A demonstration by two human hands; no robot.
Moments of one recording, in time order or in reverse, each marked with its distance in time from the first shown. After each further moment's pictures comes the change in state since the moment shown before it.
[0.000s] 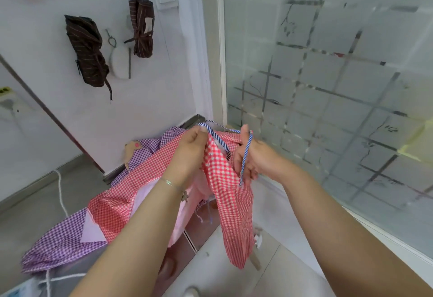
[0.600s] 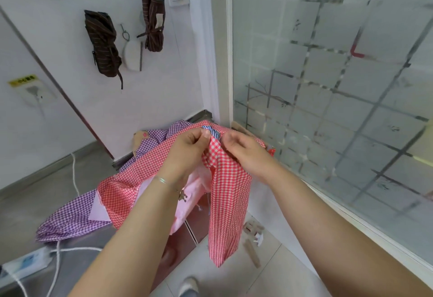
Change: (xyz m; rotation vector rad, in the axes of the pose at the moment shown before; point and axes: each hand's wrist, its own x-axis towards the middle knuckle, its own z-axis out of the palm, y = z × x) left_hand -0.036 -0.008 0.007 0.048 0.030 0.044; right_hand -0.017 0.019 0.017 0.088 0.015 -0.353
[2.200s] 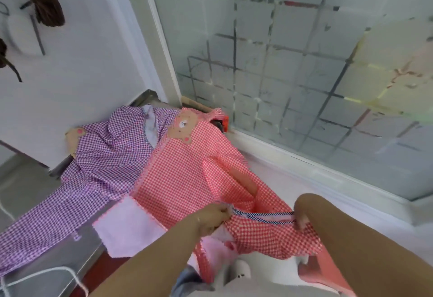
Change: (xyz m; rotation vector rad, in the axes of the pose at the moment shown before) left_hand -0.071 -0.210 0.122 0.300 -0.826 -0.762; right_hand -0.184 0.197 -0.117 -1.221 -0.871 1.288
